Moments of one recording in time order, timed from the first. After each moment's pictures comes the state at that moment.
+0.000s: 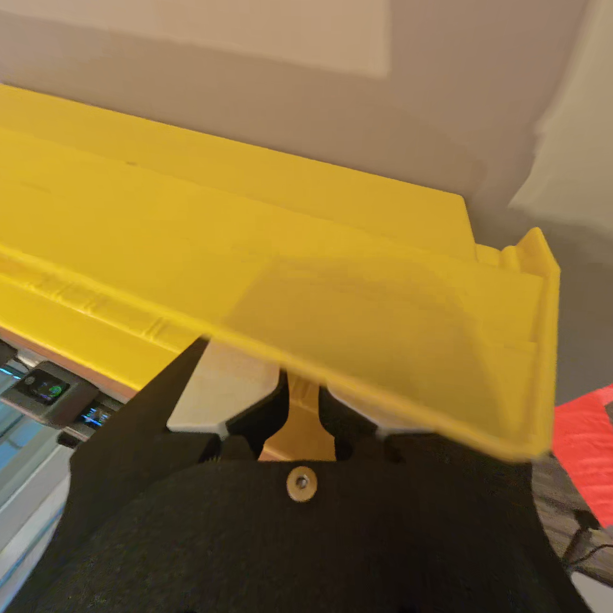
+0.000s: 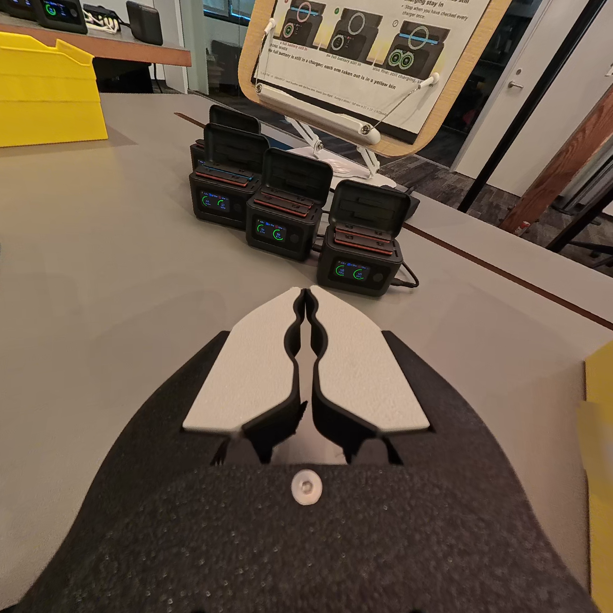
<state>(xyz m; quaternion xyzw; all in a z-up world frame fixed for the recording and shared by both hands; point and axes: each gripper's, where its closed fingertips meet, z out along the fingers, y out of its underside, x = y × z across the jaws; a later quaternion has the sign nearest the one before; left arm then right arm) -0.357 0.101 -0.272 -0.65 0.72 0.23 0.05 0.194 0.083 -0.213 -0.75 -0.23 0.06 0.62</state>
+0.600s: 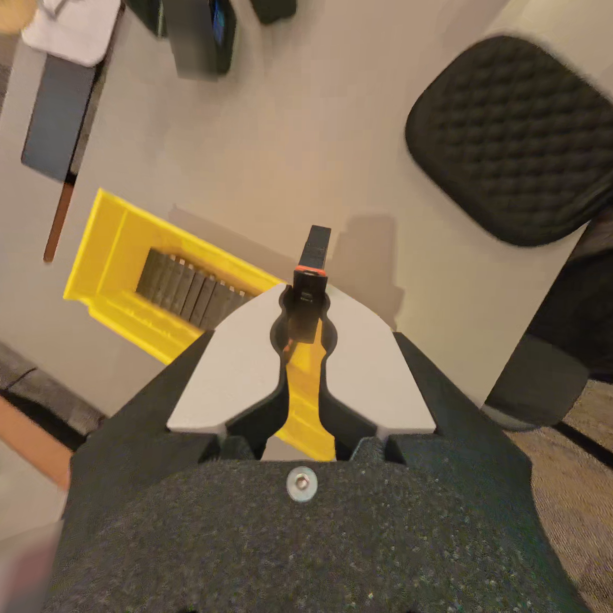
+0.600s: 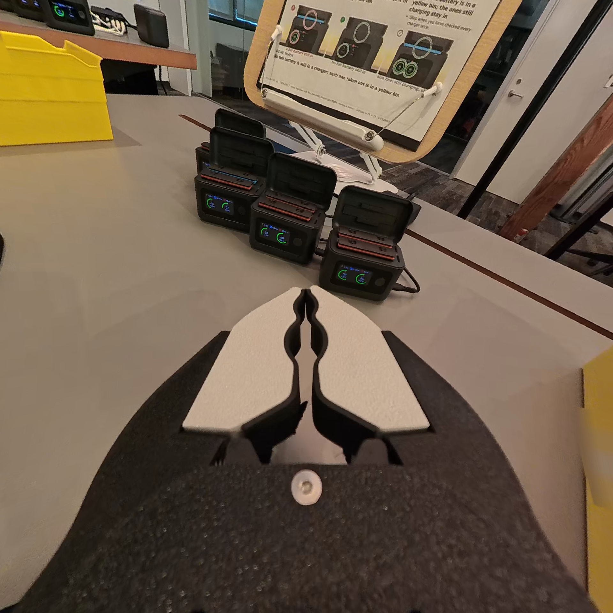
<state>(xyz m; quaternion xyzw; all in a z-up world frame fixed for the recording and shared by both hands) -0.277 0.083 -0.154 -0.73 0.62 -0.08 0.28 0.191 0.081 -0.211 -0.74 -0.24 0.06 0.62</state>
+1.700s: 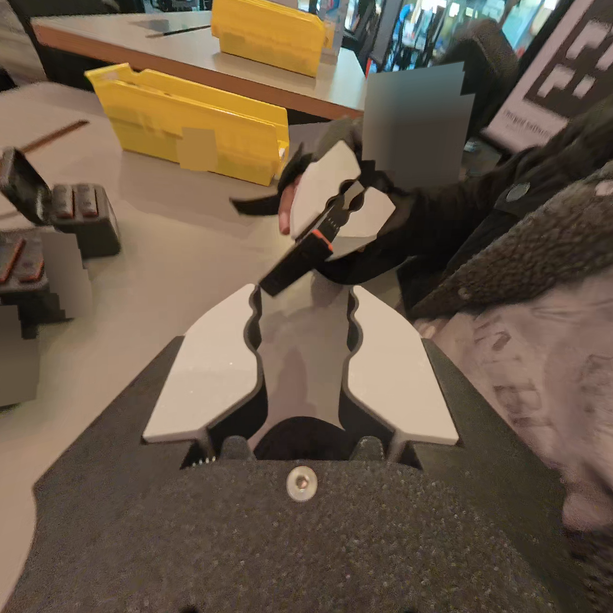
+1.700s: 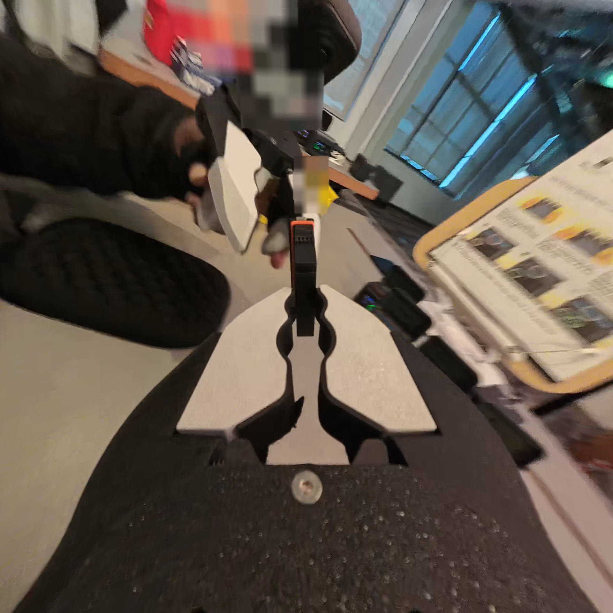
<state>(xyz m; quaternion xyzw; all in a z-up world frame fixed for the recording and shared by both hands) 0.011 0.001 -0.161 -0.57 0.56 -0.51 0.33 0.031 0.004 -0.153 -0.57 -0.48 0.14 0.65</state>
